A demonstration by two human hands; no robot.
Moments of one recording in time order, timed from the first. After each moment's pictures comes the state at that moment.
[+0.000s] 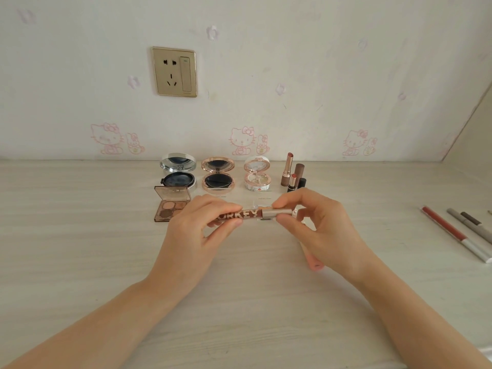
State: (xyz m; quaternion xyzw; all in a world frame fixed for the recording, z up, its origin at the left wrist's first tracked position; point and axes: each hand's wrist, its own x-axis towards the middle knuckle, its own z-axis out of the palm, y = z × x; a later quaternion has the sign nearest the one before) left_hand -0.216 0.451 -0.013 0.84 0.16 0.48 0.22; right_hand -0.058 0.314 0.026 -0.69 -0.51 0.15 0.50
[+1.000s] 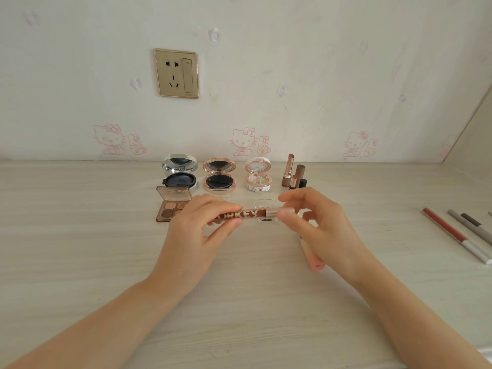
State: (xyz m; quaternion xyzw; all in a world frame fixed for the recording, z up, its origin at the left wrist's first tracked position) left_hand -0.217 0.451 -0.012 0.84 0.17 0.47 0.22; right_hand -0.060 0.315 0.028 -0.69 -0.49 0.17 0.51
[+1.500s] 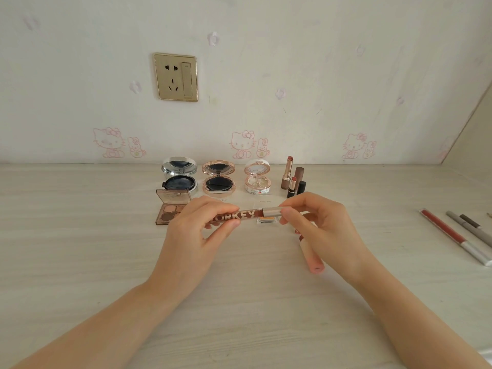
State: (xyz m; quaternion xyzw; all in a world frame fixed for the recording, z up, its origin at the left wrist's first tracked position) left_hand -0.217 0.451 -0.012 0.83 0.19 0.48 0.22; right_hand -0.048 0.319 0.019 -0.68 -0.49 0.15 0.53
